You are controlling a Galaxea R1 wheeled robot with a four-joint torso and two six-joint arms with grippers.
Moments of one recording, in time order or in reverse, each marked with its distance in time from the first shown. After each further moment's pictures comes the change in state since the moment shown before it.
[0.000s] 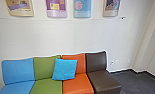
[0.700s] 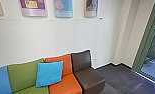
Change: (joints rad) left arm 0.000 0.000 0.000 0.000 0.000 0.000; right arm 0.000 0.000 0.000 0.000 0.000 0.000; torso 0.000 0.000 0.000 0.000
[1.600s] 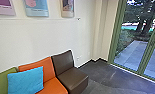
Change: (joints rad) left arm 0.000 0.000 0.000 0.000 0.000 0.000; right arm 0.000 0.002 -0.001 0.000 0.000 0.000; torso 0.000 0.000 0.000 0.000
